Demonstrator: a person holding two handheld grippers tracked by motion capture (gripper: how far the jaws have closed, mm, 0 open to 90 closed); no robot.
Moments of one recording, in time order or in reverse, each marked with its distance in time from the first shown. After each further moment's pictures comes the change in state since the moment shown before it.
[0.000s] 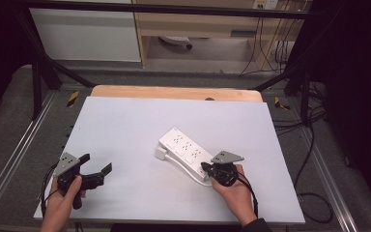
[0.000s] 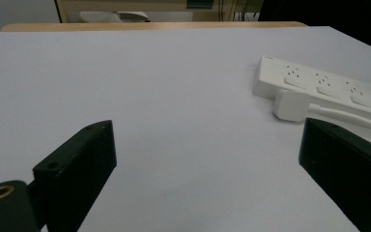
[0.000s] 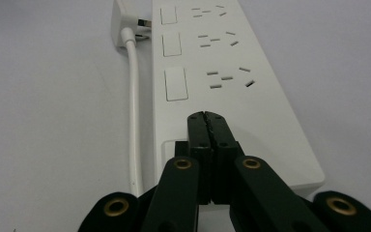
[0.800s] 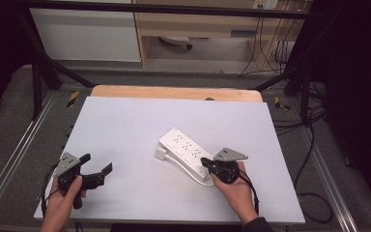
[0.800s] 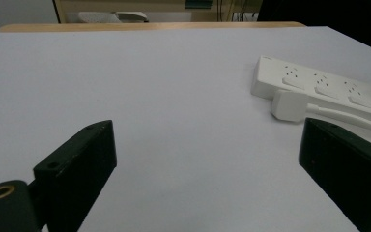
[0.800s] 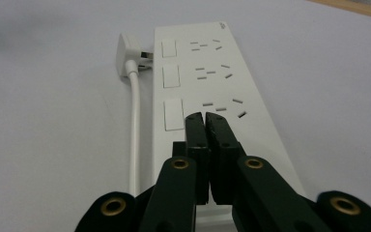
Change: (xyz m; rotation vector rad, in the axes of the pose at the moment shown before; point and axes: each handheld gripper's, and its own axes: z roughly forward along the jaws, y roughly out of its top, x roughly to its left) left arm -0.001 0.000 0.001 0.000 -0.006 0.004; right arm -0.004 0.009 -0.006 -0.092 0.015 -0.009
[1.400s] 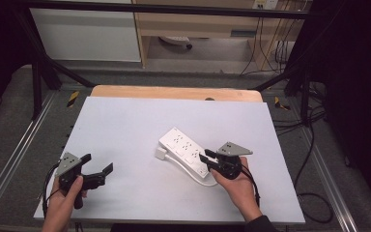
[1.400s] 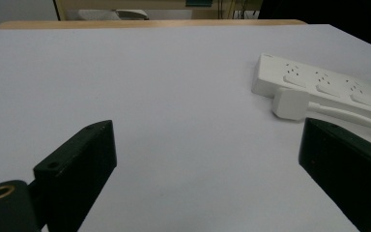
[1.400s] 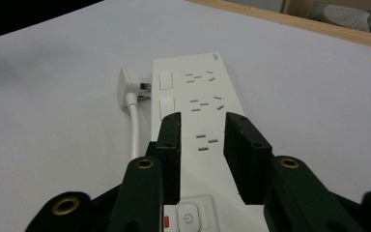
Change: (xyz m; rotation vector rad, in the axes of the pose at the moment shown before) left arm -0.001 -0.001 0.002 0.010 0.004 0.000; right arm -0.007 0.015 -0.006 -0.061 0.002 0.032
